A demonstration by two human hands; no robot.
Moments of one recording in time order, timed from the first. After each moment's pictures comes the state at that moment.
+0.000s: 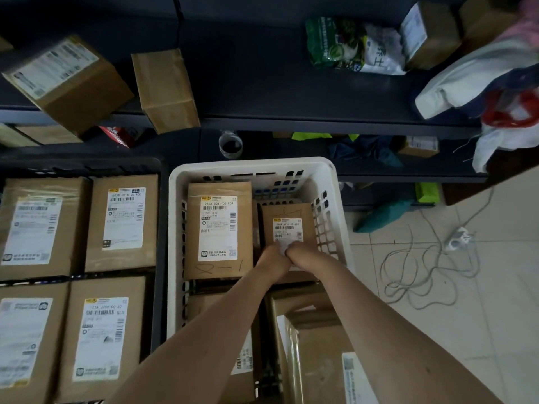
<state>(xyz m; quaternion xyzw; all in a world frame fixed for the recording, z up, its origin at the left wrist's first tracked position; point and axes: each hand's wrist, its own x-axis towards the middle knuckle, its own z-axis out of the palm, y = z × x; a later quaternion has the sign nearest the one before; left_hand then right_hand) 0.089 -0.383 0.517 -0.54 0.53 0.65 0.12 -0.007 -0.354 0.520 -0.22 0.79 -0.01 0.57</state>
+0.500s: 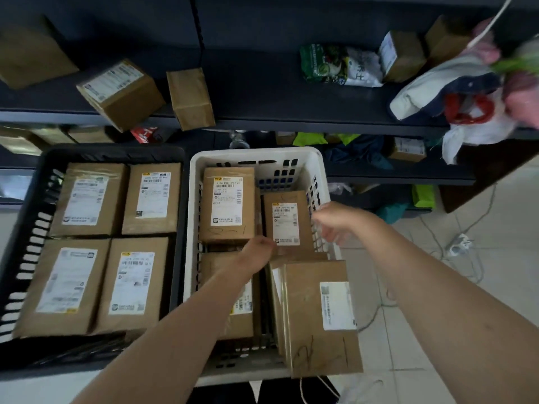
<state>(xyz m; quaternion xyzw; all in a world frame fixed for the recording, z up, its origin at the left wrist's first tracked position) 0.149 -0.328 0.604 -0.58 0.51 0.64 0.06 -0.044 -0.309 0.648 -0.28 0.81 0.02 0.51</state>
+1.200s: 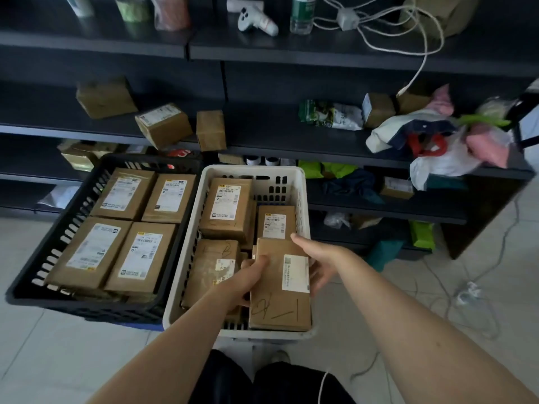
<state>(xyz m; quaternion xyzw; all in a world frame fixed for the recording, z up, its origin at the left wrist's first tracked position) 0.173 -0.200 0.635 -0.59 0.41 0.69 0.02 -0.021 -0.178 0.670 -0.14 0.73 -0.11 0.66</state>
